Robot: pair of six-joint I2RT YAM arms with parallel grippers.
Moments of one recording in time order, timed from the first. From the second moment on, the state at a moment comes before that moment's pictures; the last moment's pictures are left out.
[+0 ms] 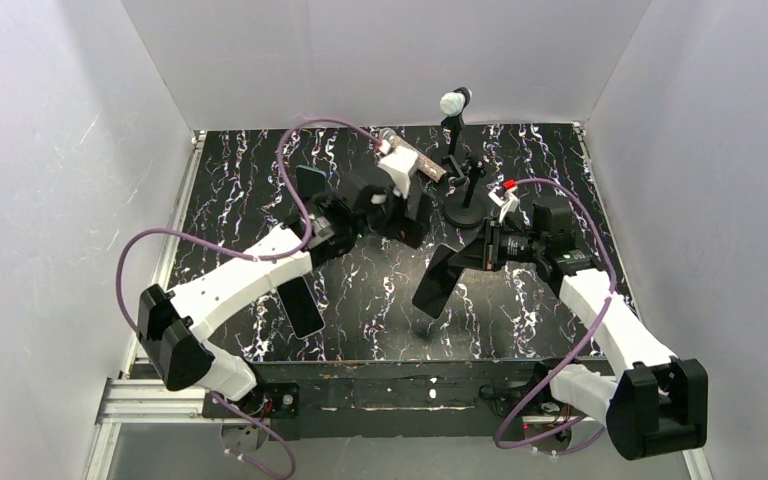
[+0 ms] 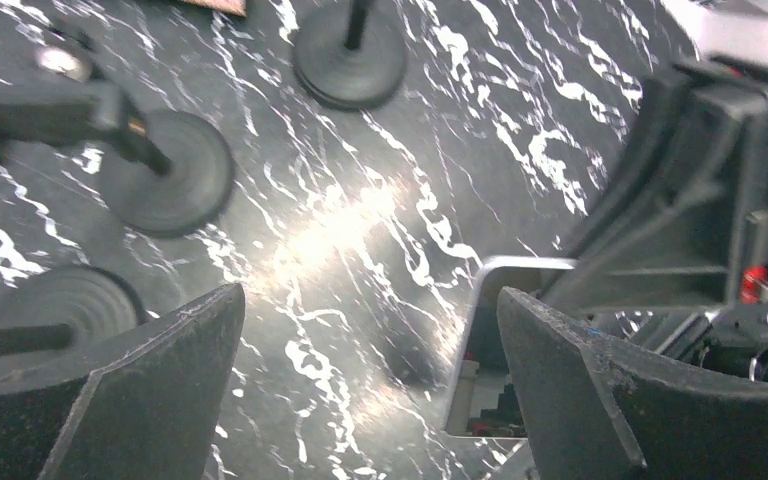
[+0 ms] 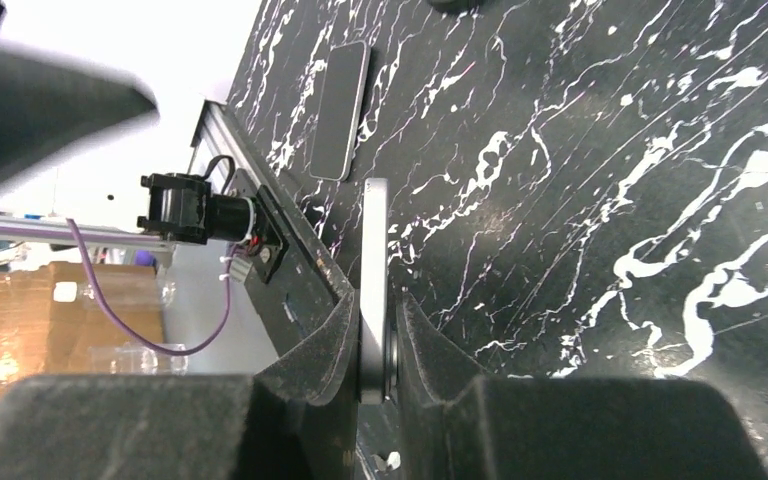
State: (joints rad) left arm -0.91 1.46 1.36 -0.41 -0.13 -0.26; right arm 0.22 1.09 0.70 -0.22 -0.93 0.41
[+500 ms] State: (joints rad) left arm -0.52 1.68 1.86 -0.64 0.17 -0.17; right arm 0.16 0.99 0.76 -0.39 -0.91 0.31
